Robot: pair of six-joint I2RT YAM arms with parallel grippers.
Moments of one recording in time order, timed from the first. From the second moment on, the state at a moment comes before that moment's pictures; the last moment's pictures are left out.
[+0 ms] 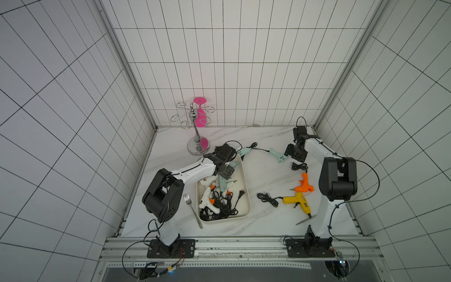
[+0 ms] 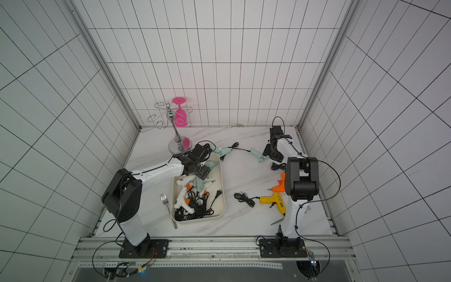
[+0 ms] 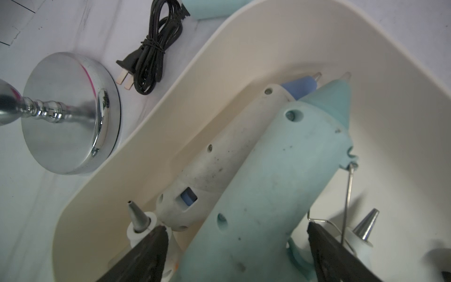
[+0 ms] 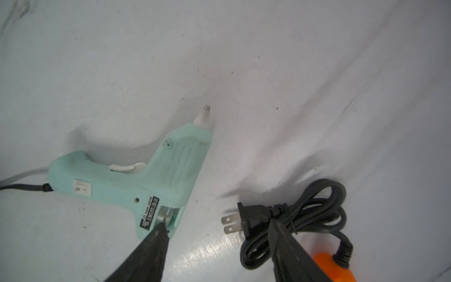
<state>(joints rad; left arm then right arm) -0.63 1.78 1.24 -0.57 -0.24 0.02 0.11 1.98 1.53 -0.77 0.12 0.47</state>
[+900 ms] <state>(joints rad) -0.63 1.47 1.26 -0.64 -0.24 0.00 0.18 2.20 1.73 -0.80 0.22 0.55</state>
